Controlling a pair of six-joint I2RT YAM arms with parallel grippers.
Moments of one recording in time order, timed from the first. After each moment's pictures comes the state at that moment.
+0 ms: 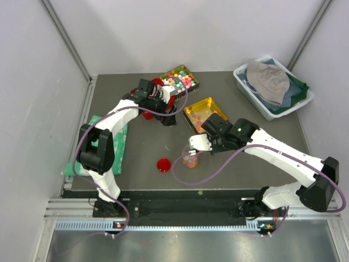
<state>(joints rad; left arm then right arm) -0.35 1.80 1.43 -0.52 0.59 0.28 0.90 1.31 1.25 -1.12 0.26 -0.91</state>
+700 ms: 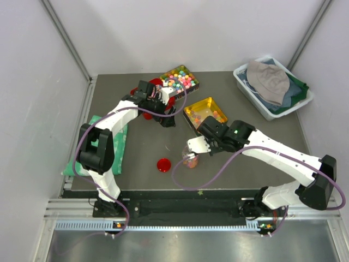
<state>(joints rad) -0.34 1.80 1.40 -0.52 0.59 0.28 0.96 1.33 1.27 -1.13 0.38 -0.97</state>
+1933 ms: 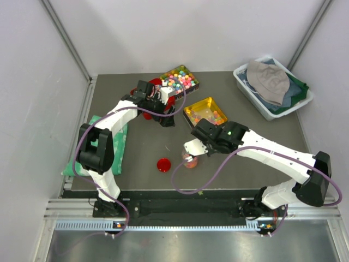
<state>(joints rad) -0.33 1.80 1.40 -0.52 0.59 0.28 1.01 1.38 1.29 -1.13 0.47 -1.02</state>
